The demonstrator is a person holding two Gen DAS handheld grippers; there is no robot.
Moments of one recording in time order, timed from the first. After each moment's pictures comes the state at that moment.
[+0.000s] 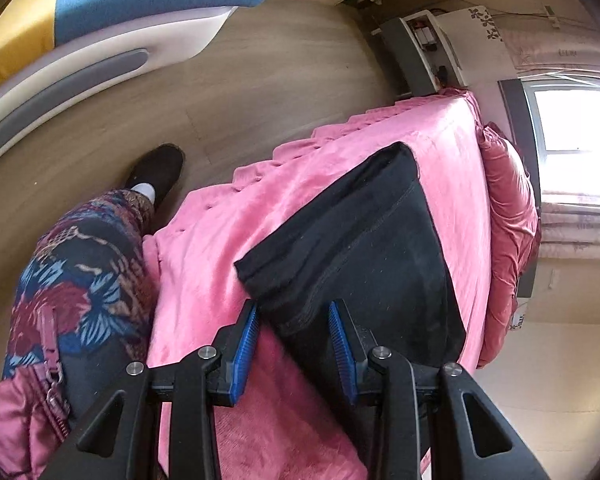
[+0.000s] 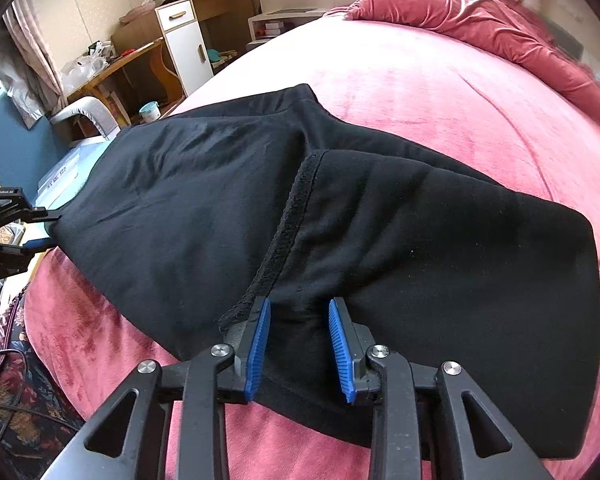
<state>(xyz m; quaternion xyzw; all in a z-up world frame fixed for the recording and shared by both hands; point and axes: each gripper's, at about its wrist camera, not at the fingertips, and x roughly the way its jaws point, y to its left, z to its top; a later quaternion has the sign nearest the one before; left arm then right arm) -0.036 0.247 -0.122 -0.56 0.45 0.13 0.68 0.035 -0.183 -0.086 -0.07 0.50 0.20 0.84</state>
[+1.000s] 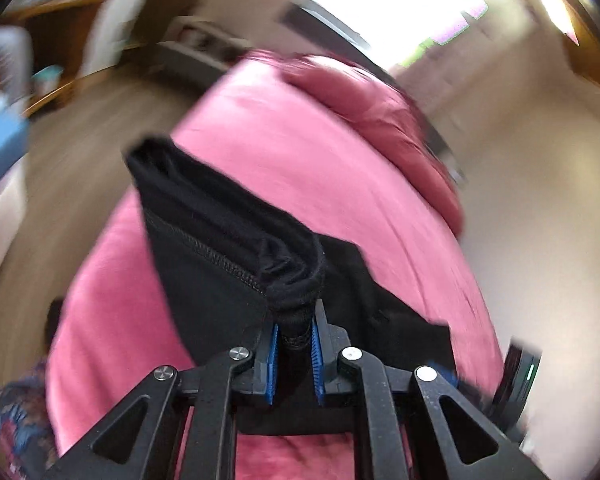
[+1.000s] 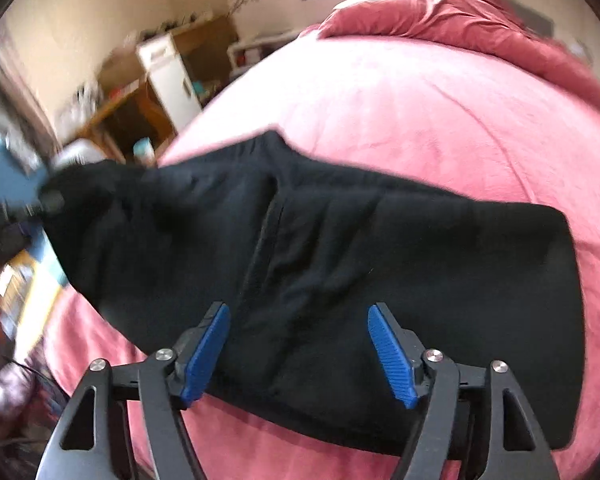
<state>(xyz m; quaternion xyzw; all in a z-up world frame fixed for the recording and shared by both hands) 0.017 0.127 -0.022 -0.29 0.38 -0.13 0.87 0.038 -0.217 -0.053 0.02 0.47 0.19 0.86</state>
